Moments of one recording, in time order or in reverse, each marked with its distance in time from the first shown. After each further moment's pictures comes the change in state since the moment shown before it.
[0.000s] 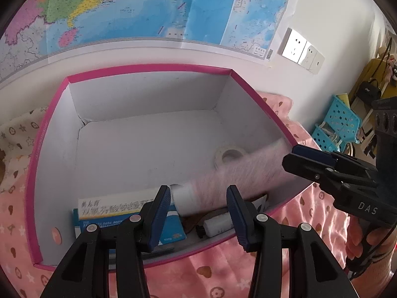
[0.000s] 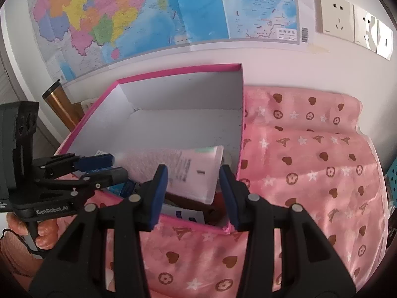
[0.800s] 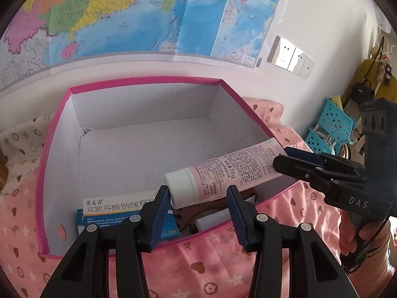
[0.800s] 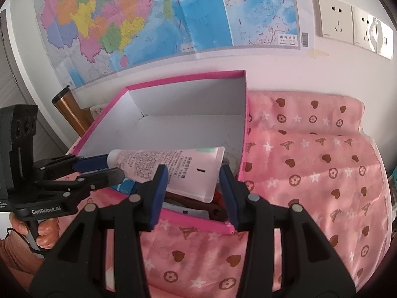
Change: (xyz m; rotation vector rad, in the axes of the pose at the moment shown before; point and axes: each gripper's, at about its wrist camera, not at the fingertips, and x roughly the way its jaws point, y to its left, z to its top) left arm -0.020 -0.008 -0.005 0.020 -0.050 -0.015; right arm -0.010 -0.004 -0.002 0.002 -0.024 0.058
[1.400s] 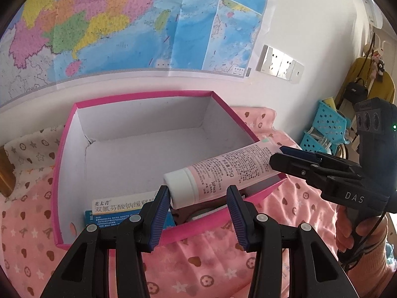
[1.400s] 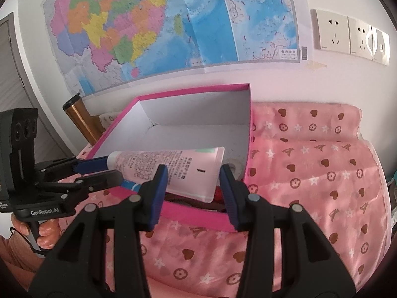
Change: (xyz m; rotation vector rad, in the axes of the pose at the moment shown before) left arm -0.026 -0.009 -0.001 0.037 -0.053 -0.004; right arm -0.025 0.008 0.000 -0.006 -0.062 0.031
